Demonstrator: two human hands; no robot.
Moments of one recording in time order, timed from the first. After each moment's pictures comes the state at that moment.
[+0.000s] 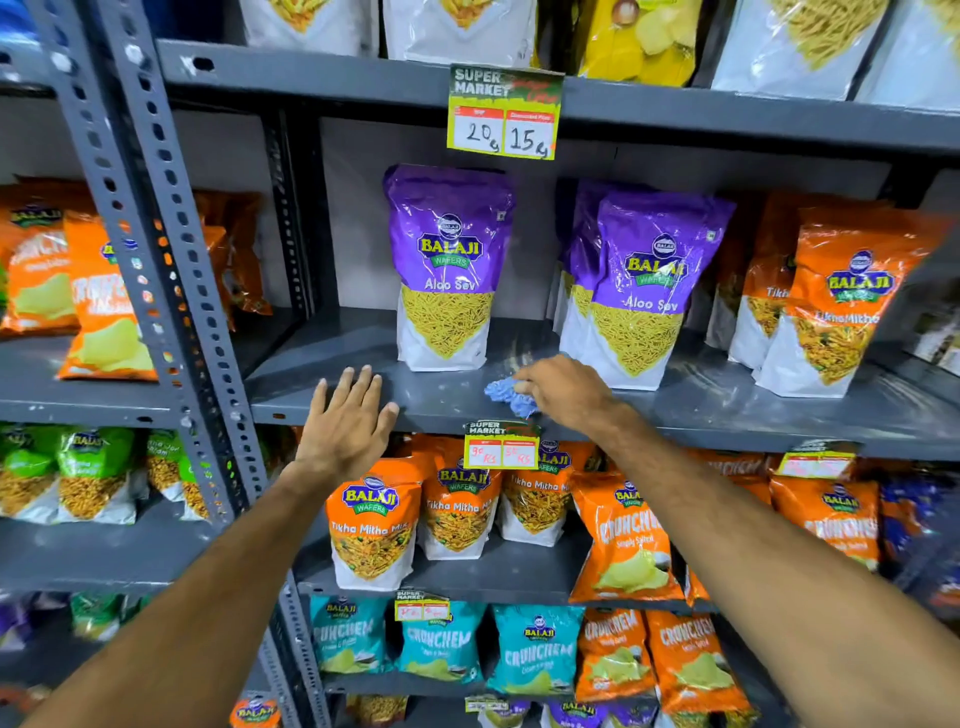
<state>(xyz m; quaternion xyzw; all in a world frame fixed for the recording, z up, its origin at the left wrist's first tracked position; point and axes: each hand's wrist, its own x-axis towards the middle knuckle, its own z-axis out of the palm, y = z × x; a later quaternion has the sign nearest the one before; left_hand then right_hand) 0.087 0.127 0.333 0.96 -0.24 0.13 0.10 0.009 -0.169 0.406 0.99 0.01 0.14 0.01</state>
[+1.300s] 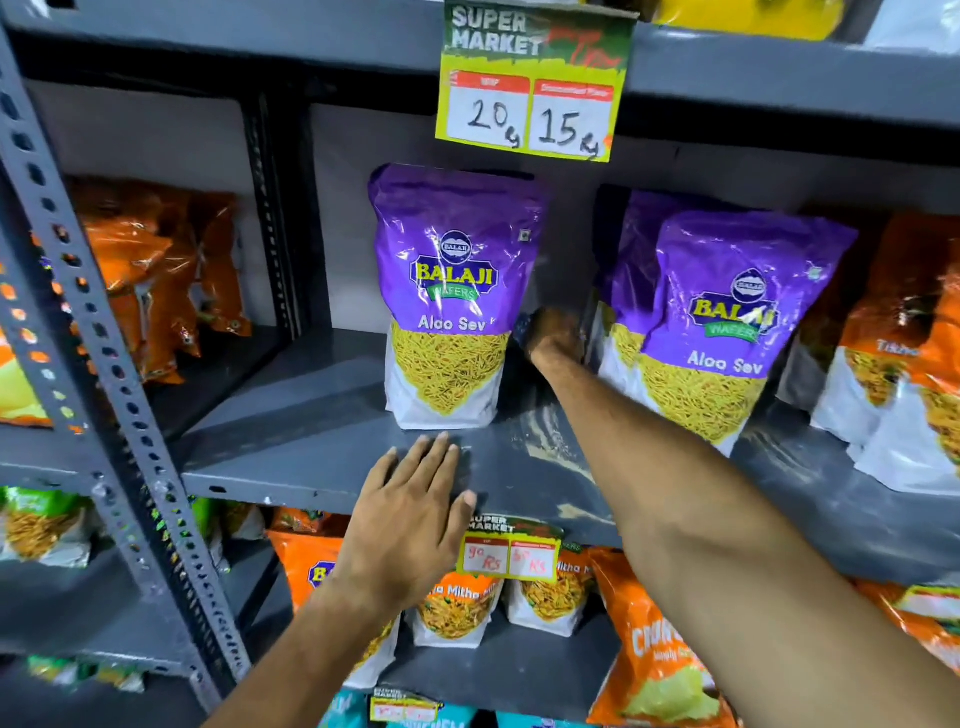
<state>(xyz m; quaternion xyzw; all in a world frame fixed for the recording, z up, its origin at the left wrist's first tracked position) 0.072 0.035 0.334 0.94 -0.29 0.13 0.10 0.230 -0.203 0.435 0.92 -0.23 0.19 -0.24</state>
